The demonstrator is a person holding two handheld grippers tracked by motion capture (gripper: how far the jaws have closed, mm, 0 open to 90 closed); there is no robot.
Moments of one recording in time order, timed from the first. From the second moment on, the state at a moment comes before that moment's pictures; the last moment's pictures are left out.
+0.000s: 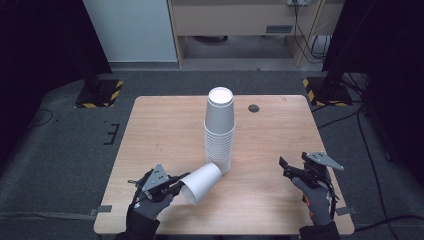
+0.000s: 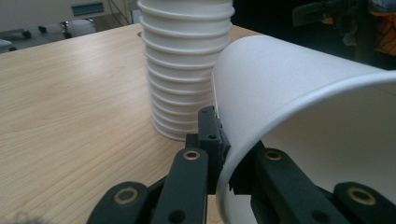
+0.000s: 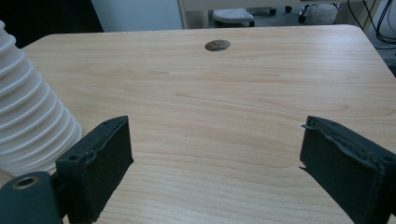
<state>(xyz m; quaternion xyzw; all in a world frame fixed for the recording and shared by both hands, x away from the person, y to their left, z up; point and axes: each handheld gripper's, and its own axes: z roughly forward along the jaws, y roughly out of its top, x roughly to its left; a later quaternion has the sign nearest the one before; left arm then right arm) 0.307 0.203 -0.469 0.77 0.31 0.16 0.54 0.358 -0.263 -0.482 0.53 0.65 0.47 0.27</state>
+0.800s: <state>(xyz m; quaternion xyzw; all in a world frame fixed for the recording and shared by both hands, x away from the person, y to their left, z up) 0.312 0.260 -0.461 0.73 0.41 0.21 0.51 0.360 -0.265 -0.492 0.53 0.68 0.43 0.28</state>
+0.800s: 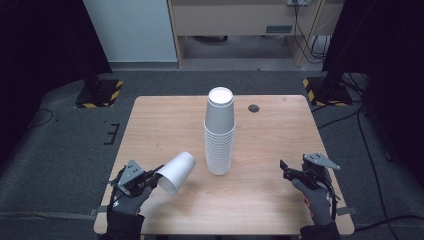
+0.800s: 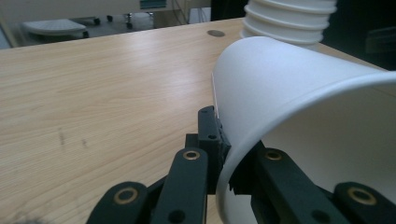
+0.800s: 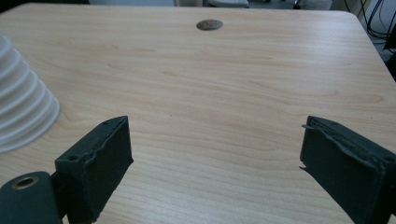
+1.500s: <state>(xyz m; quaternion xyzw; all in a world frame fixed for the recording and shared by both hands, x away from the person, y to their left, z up) 0.341 0.304 -0.442 0.73 0.49 0.23 0.42 0.363 -0.265 -0.502 0.52 0.71 0.38 0.28</state>
